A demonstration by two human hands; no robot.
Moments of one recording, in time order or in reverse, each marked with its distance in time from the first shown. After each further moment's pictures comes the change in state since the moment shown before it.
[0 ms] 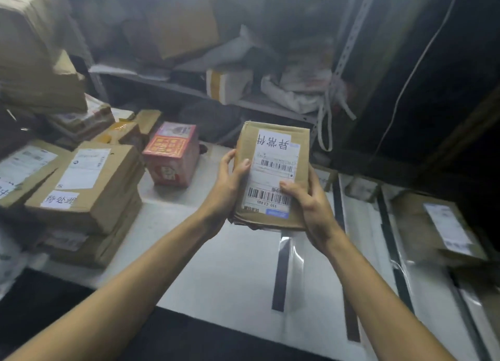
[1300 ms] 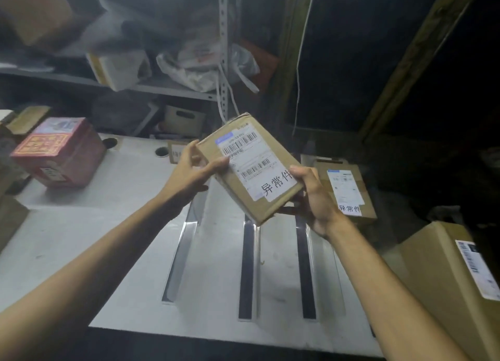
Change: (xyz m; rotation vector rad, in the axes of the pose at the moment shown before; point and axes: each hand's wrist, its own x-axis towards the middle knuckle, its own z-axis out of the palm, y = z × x) left_hand 0.037 -0.051 0.209 0.357 -0.105 -0.058; right_hand -0.025 -0.028 -0.289 -0.011 0.102 0.303
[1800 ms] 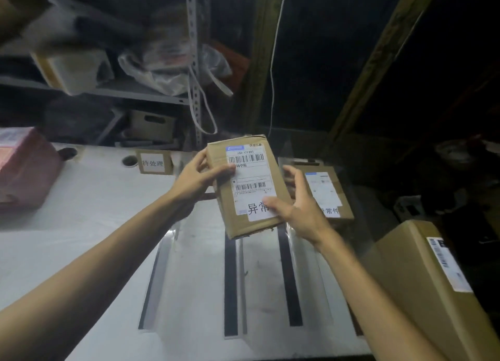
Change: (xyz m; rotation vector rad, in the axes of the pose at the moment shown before) left_hand 0.041 0.009 0.045 -0.164 -0.162 -0.070; right_hand -0.005 0.001 -0.012 -0.506 0.165 -0.173
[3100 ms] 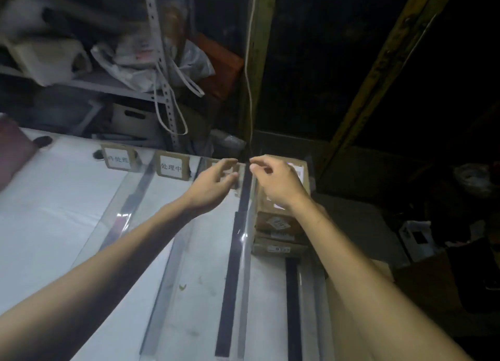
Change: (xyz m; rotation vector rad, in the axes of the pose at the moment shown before) left_hand 0.057 0.000 0.156 0.610 0.087 0.125; right_hand 0.099 0.015 -0.117 -0.325 -0.093 -0.170
